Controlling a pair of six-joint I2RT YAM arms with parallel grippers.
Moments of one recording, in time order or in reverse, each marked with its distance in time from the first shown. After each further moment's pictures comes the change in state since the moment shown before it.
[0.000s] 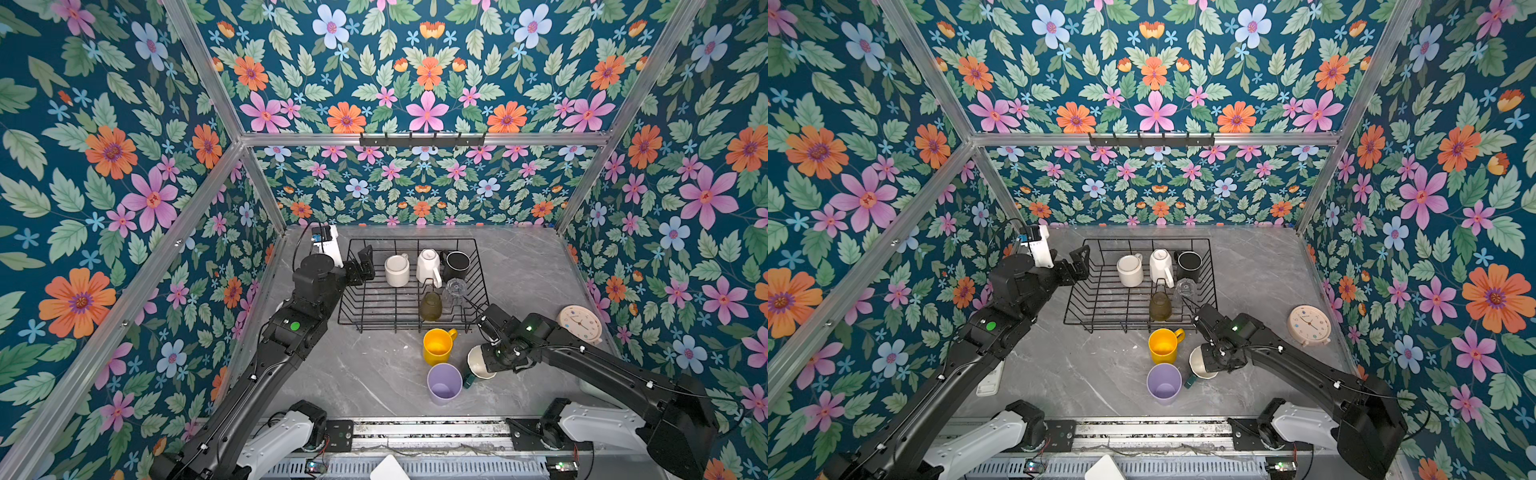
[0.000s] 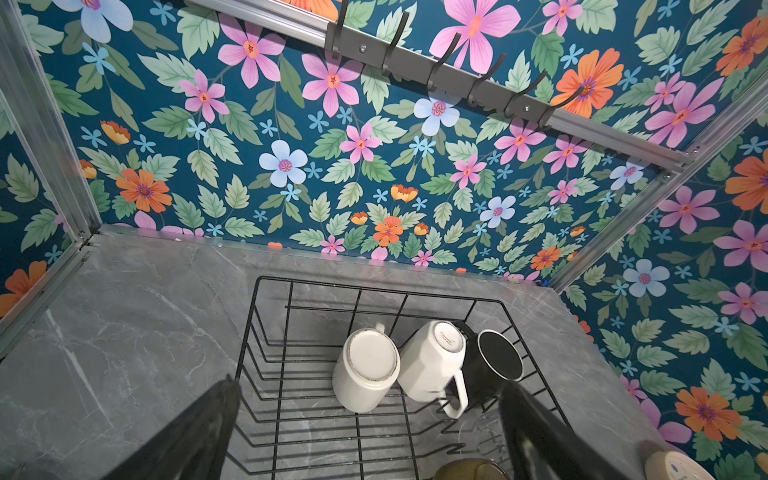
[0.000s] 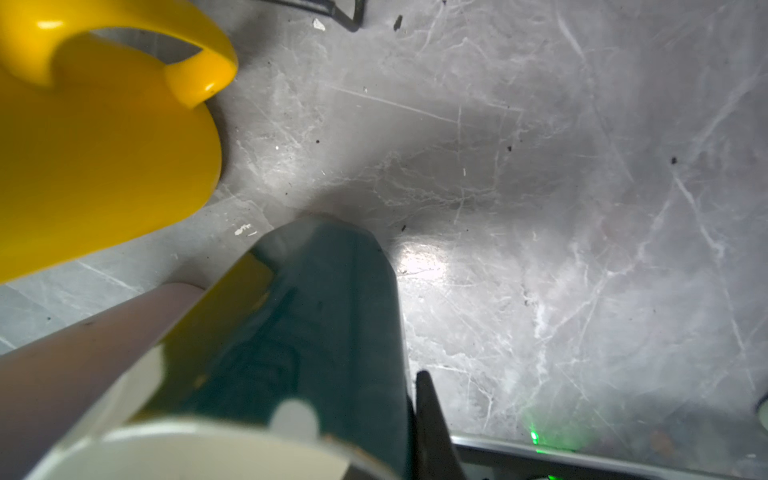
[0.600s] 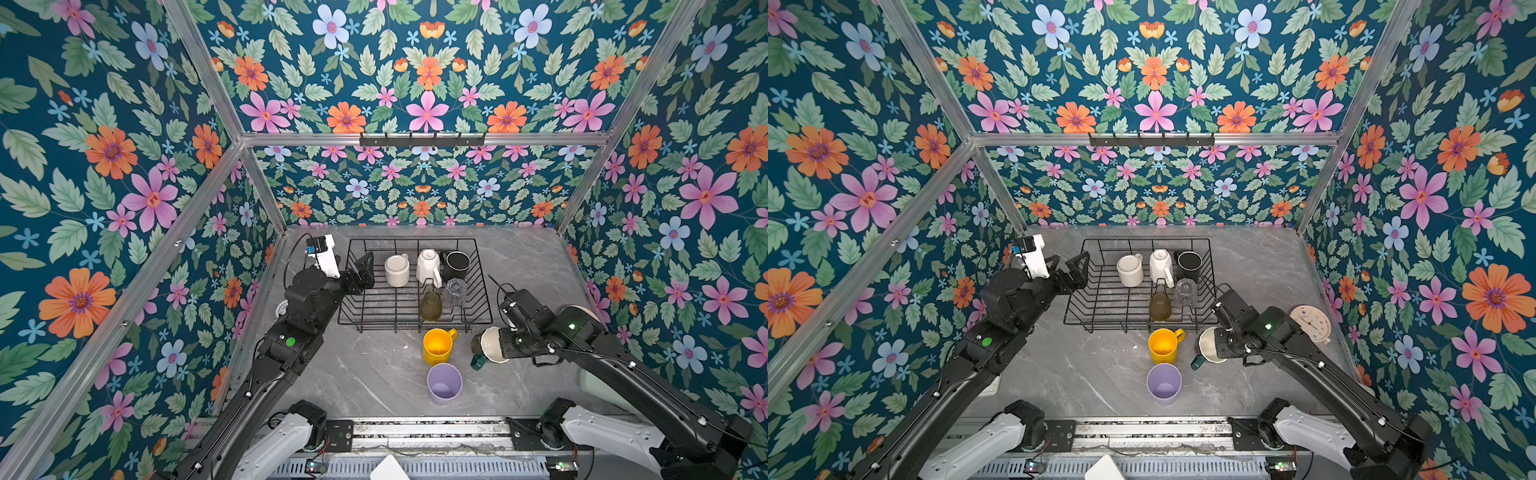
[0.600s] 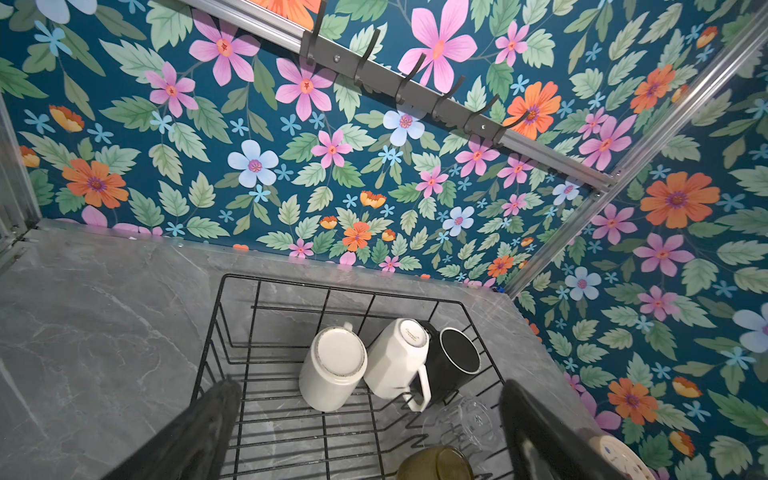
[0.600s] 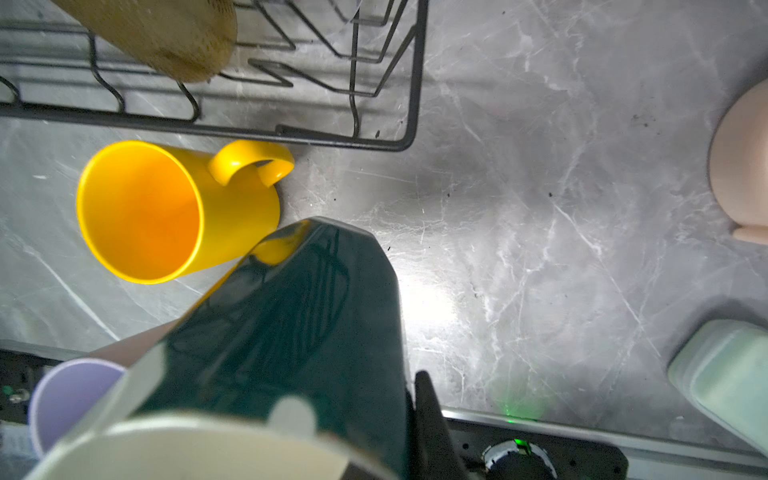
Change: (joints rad) left arm 0.000 -0.118 -0.129 0.101 0.081 -0.067; right arm -0.111 -0.176 0.219 -0.184 0.052 -0.012
